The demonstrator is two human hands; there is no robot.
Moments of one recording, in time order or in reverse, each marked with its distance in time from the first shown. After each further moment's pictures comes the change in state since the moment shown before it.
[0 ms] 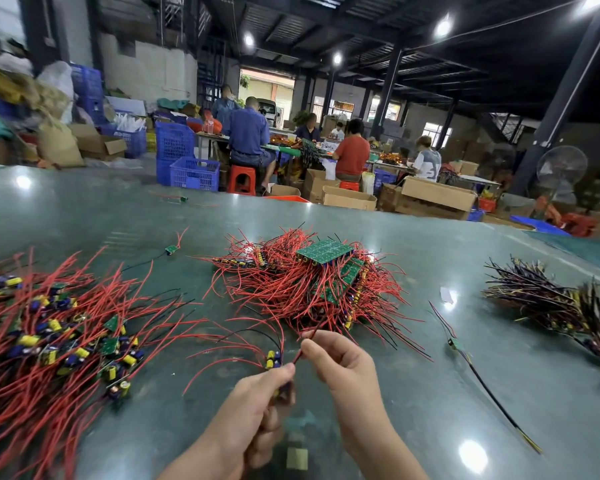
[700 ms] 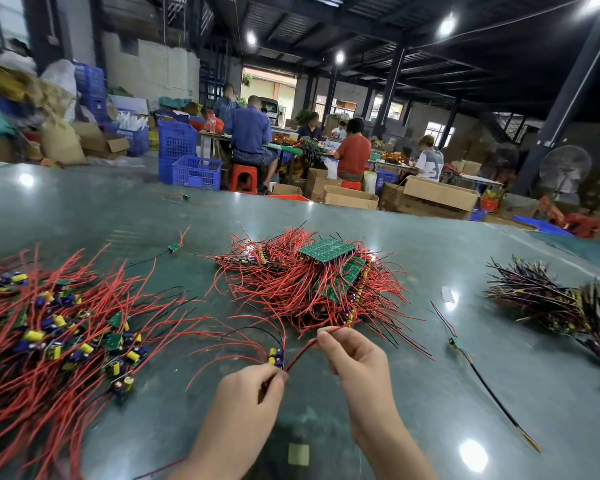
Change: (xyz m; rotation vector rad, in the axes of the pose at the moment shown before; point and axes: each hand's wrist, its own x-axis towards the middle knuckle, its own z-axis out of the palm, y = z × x) left_hand 0.000 -0.008 -0.005 0.830 0.405 0.555; right_hand 0.003 -0.002 -0.008 0.008 0.085 -0.052
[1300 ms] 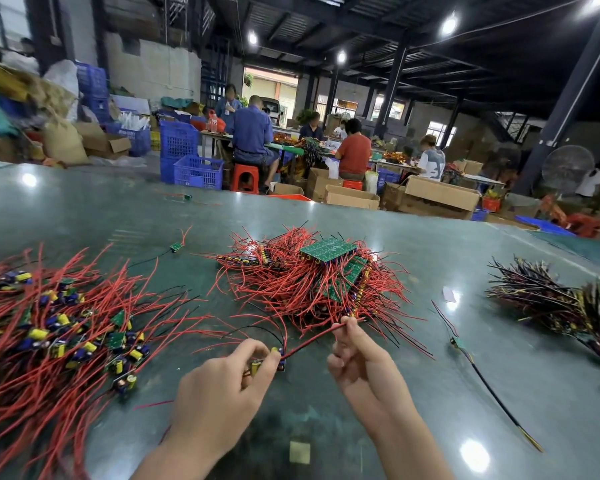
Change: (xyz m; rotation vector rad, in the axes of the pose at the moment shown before) left_hand 0.005 -0.001 -0.027 0.321 0.120 0.070; right_hand 0.014 -0.001 -0.007 0.595 -0.009 0.405
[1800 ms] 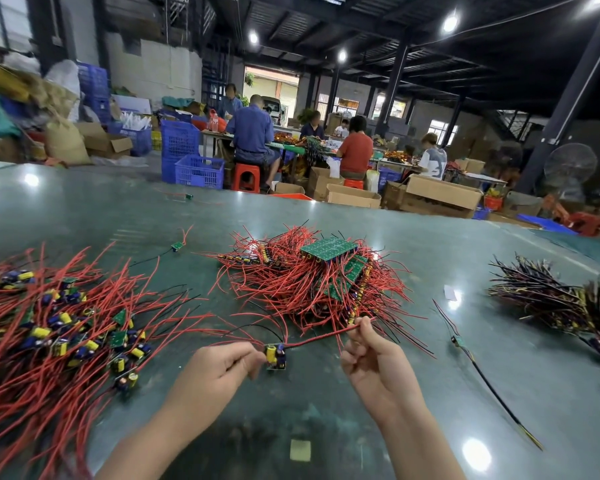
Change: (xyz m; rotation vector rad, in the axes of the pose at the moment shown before) left_hand 0.018 -0.032 -0.001 -0.381 -0.173 0.174; right_hand 0.008 -0.008 -0.012 0.061 0.052 -0.003
